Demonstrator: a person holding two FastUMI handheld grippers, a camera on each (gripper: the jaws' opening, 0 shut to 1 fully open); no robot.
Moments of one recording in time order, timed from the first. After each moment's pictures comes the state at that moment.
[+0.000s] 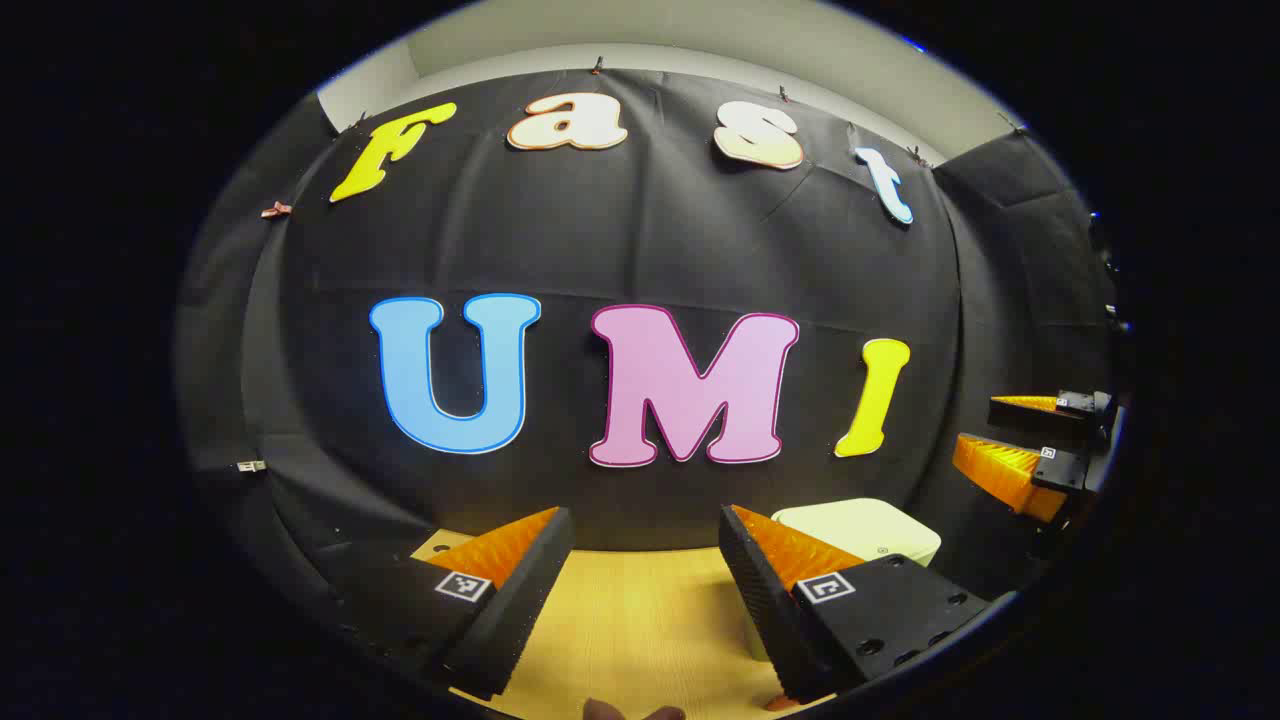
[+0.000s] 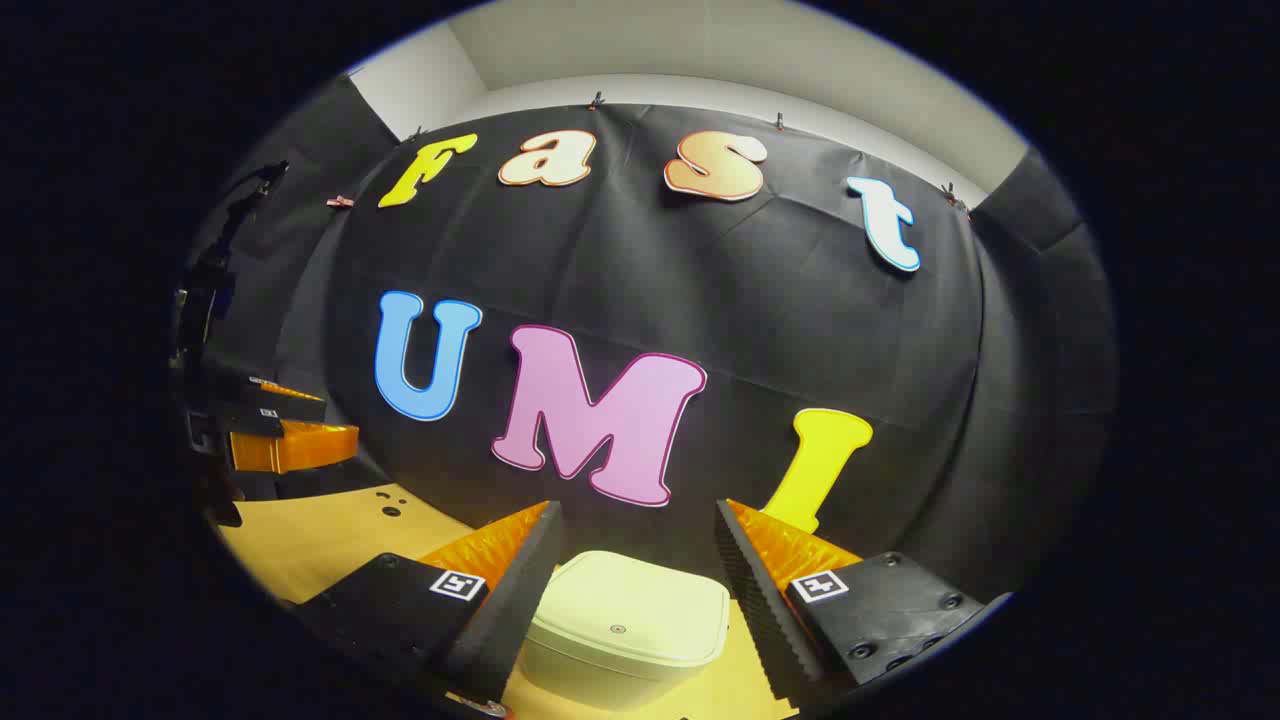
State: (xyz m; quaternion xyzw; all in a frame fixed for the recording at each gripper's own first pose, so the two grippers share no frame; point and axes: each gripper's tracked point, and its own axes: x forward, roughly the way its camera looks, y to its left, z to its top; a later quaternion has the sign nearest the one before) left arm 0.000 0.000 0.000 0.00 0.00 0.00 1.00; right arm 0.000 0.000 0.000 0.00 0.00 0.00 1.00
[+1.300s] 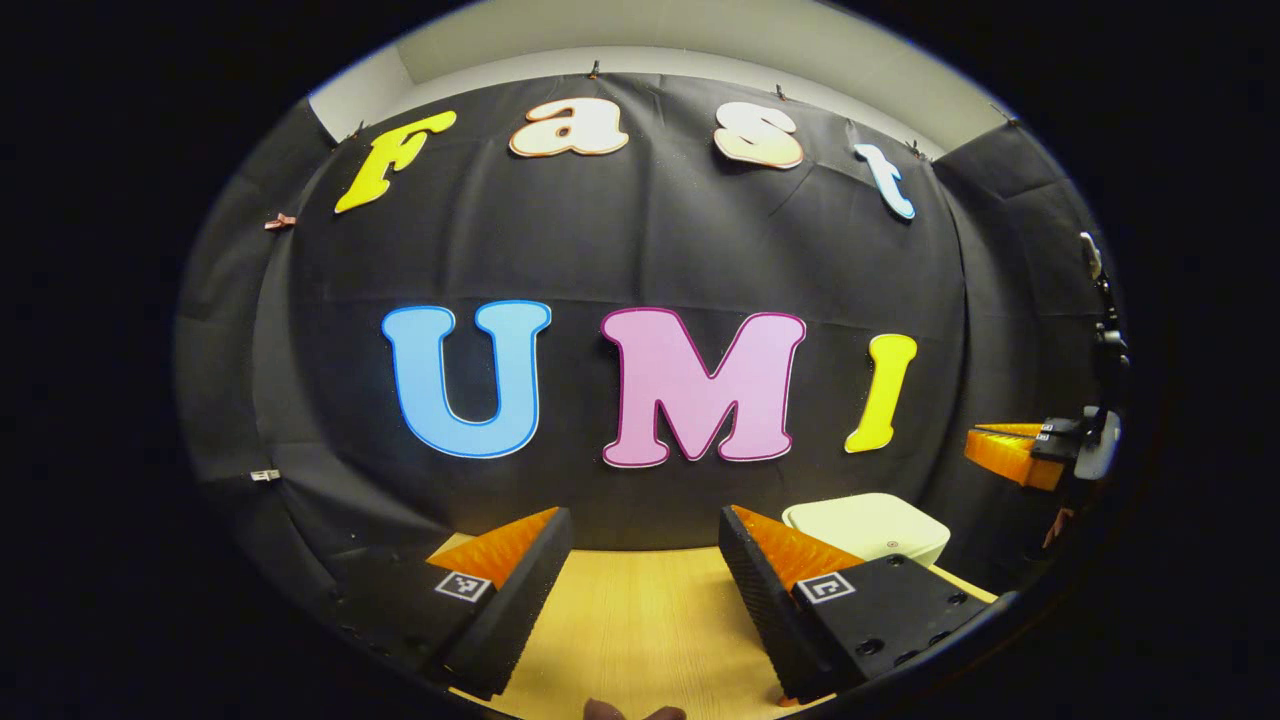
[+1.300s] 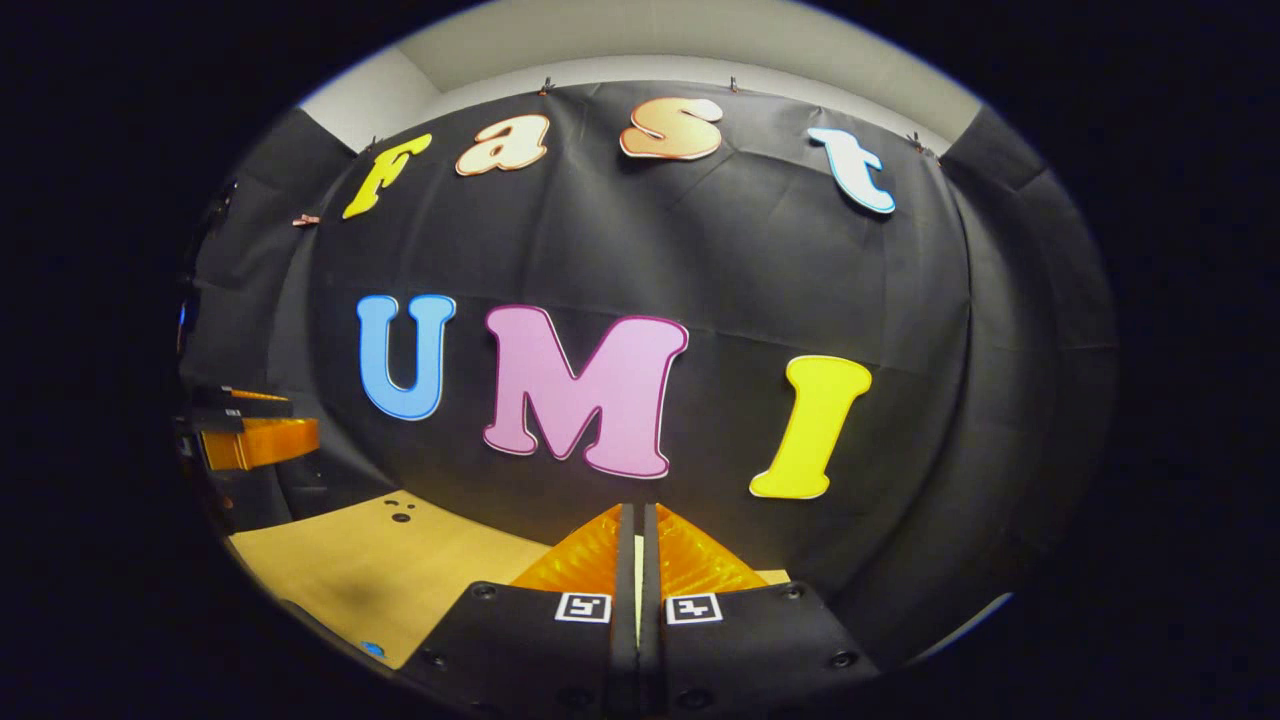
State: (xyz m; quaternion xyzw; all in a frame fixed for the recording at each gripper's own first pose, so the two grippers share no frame) left arm -0.010 0.003 0.005 0.01 0.00 0.02 1.00; right arm 0.014 -0.014 -0.049 0.06 0.05 0.00 1.00
